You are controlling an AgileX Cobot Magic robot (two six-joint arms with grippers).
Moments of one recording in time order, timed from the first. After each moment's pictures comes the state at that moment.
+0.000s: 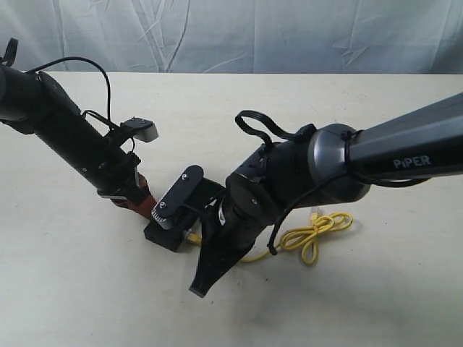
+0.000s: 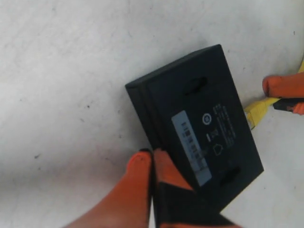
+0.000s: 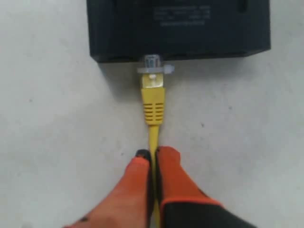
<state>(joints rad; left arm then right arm) -0.21 2.07 -1.16 -0.79 0.96 1.19 0.90 1.96 -1.05 0.01 0.40 -0.26</state>
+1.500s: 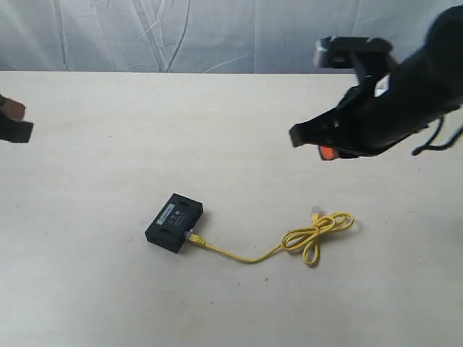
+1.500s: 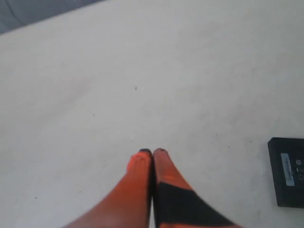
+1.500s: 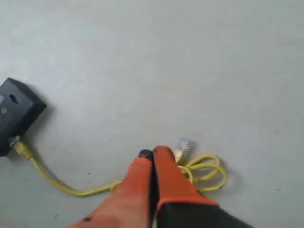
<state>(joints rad) -0.07 1.09 -0.73 -0.41 0.47 0.63 0.43 1.45 -0.95 0.17 0.63 0.02</state>
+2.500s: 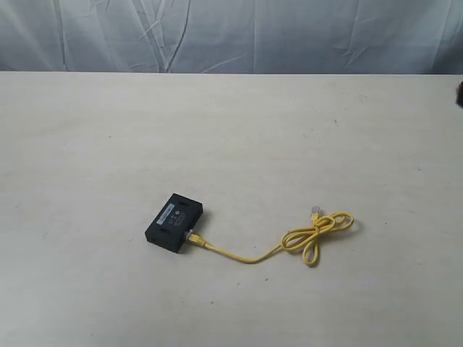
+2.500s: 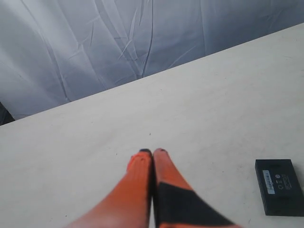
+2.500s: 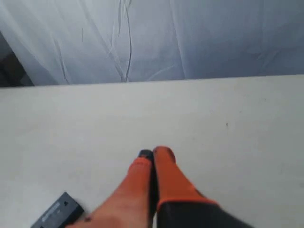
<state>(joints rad) -0.07 0.46 -0.48 -0.40 0.47 0.63 0.30 0.59 -0.58 0.19 0.40 0.03</state>
